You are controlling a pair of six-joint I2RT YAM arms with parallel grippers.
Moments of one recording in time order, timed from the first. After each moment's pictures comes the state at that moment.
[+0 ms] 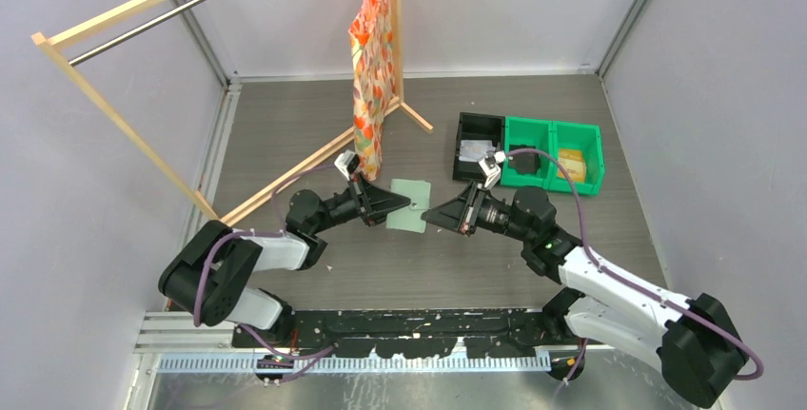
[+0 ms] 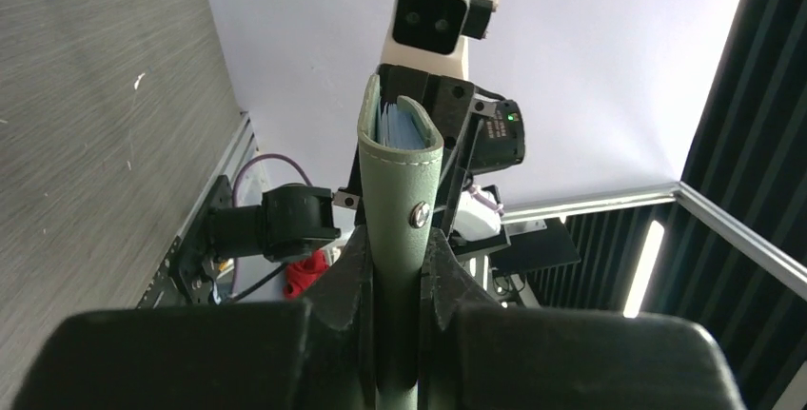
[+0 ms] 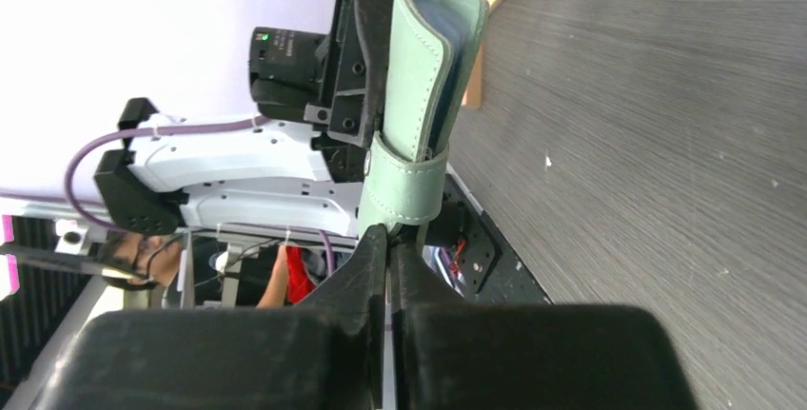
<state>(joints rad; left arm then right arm) -0.53 1.42 0.33 1.34 0.70 -1.68 0.66 0.93 0.40 0.51 -0.50 1.20</state>
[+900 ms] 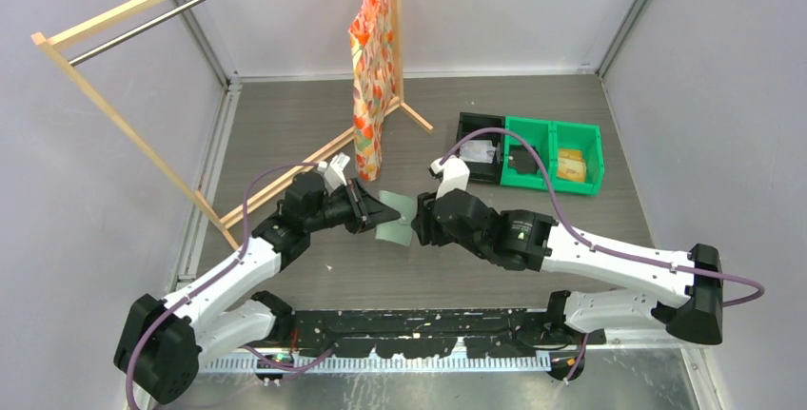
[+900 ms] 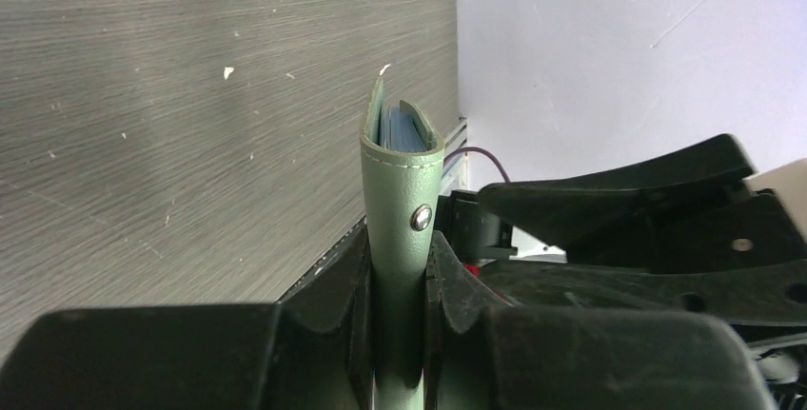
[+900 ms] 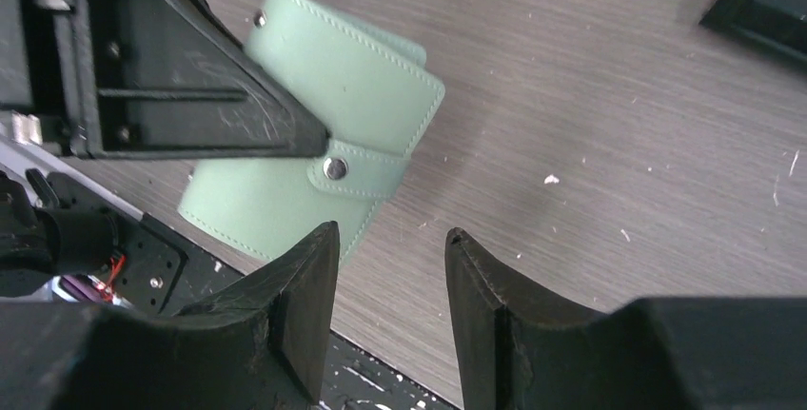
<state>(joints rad) -0.55 0.98 0.53 0.11 0.52 -1.12 1.18 1.14 0.98 -0.50 0.43 0.65</state>
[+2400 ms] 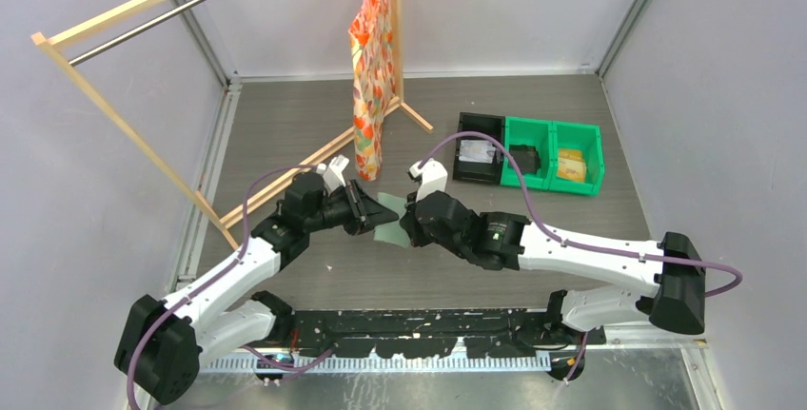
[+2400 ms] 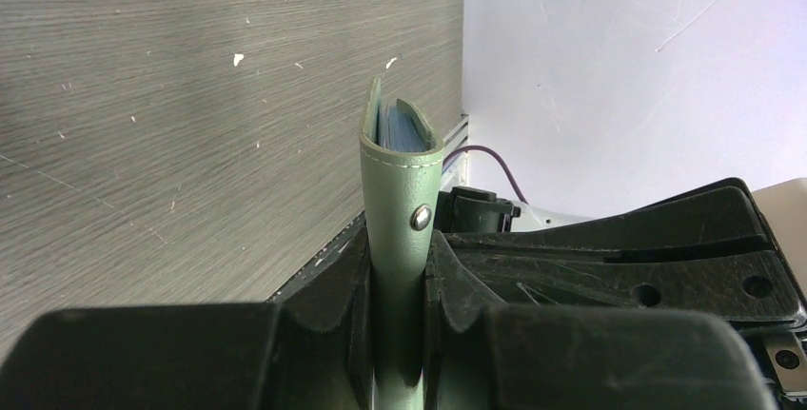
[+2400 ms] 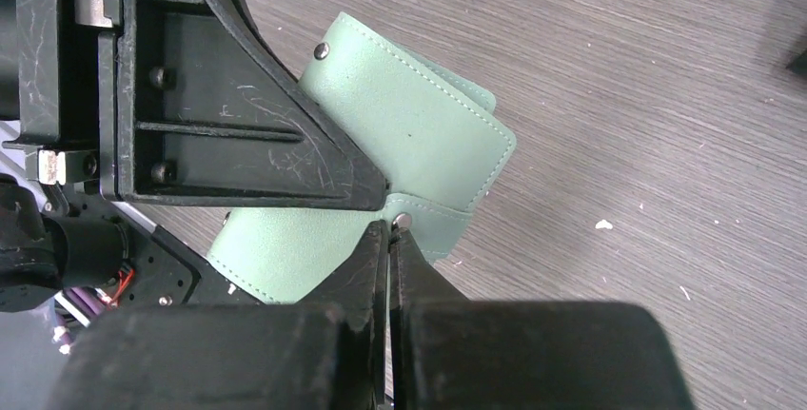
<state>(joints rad) -0.54 0.98 0.52 0.06 0.54 -1.13 1.18 1.26 0.98 -0.32 0.41 0.59</state>
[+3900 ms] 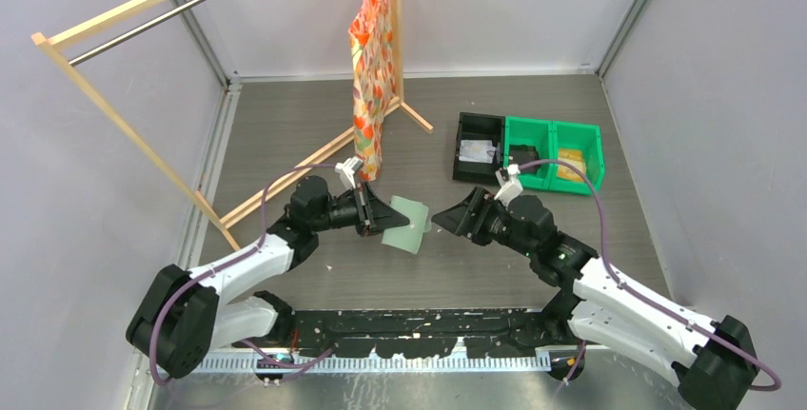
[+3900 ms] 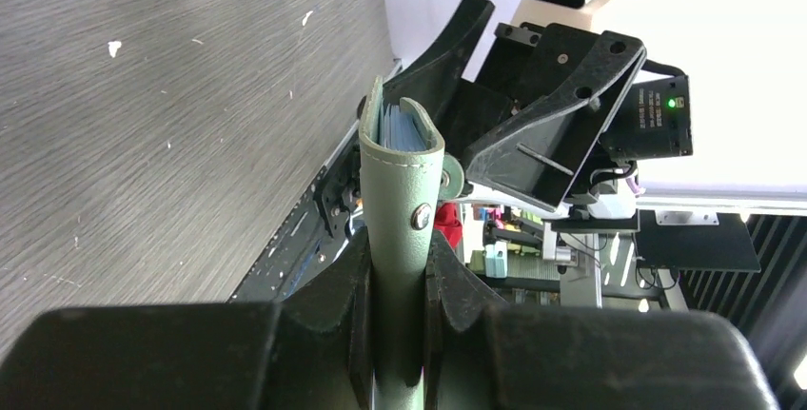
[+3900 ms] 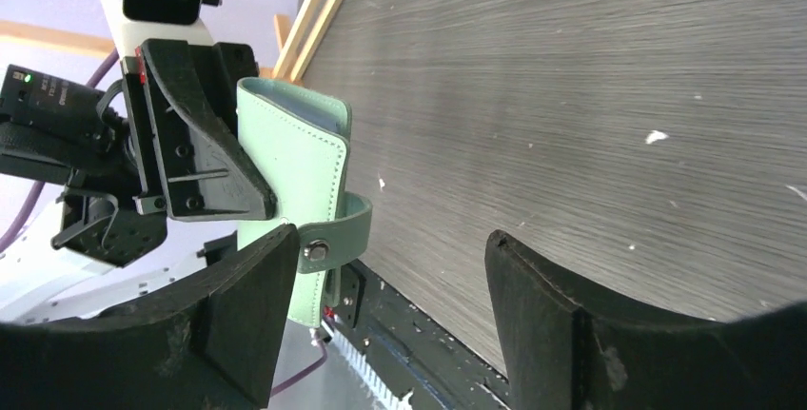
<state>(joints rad) -0.54 1.14 0.43 0.48 0.74 -1.21 0.74 0.74 0.44 -0.05 -0.08 1.03</state>
